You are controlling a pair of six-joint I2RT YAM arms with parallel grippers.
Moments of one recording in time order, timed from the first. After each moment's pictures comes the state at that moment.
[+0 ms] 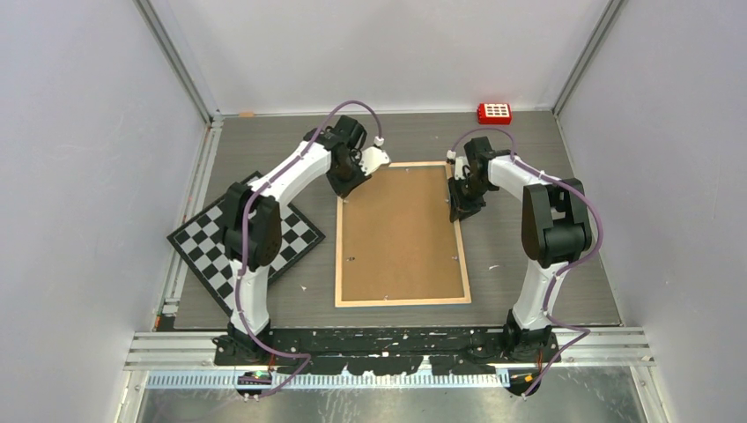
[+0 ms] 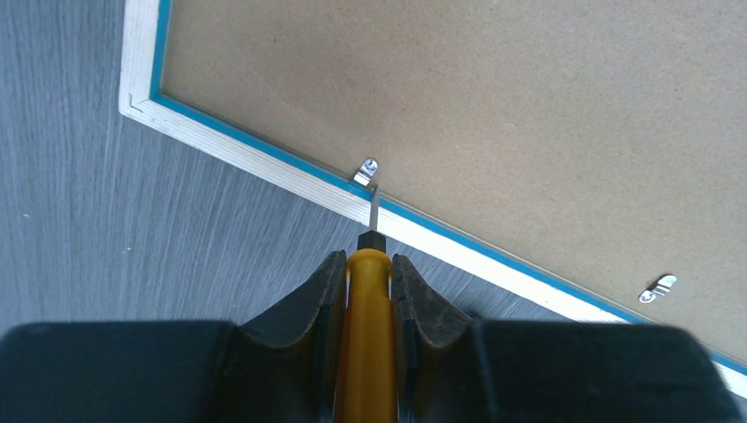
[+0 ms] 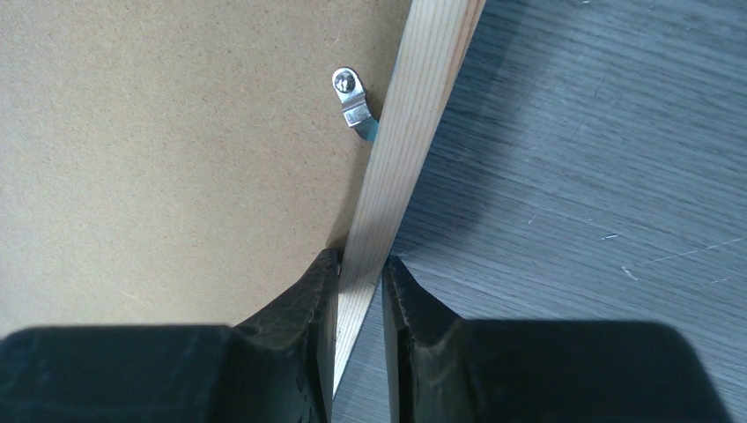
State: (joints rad) left arm -0.49 2.03 1.76 -0.94 0.09 0.63; right arm 0.17 1.92 1.31 -0.73 -0.24 -0.04
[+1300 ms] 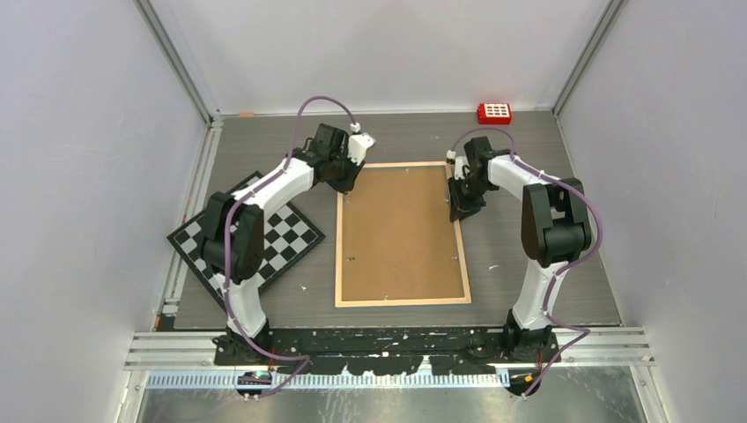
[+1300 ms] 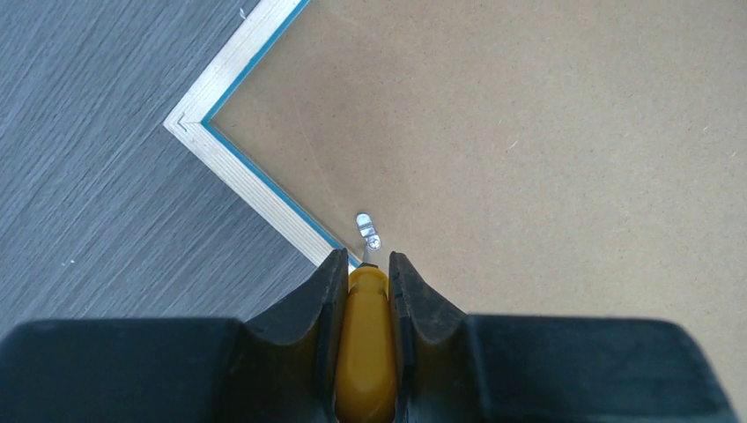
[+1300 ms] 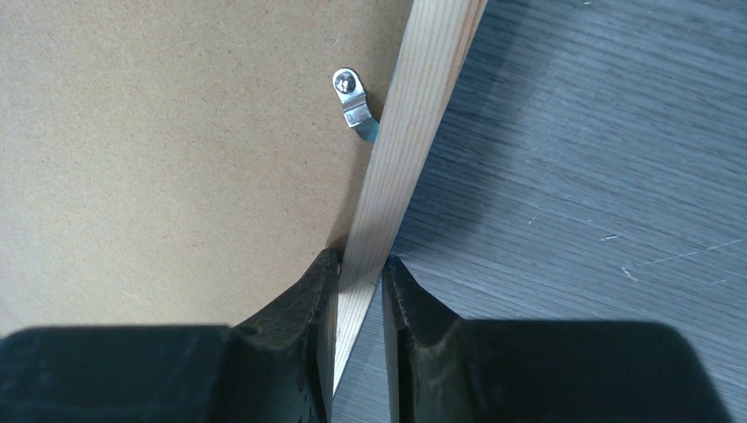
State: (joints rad) left arm -0.44 1.88 1.46 -0.48 0.19 0.30; right arm 0.17 1.93 1.32 -0.73 -0.24 -0.05
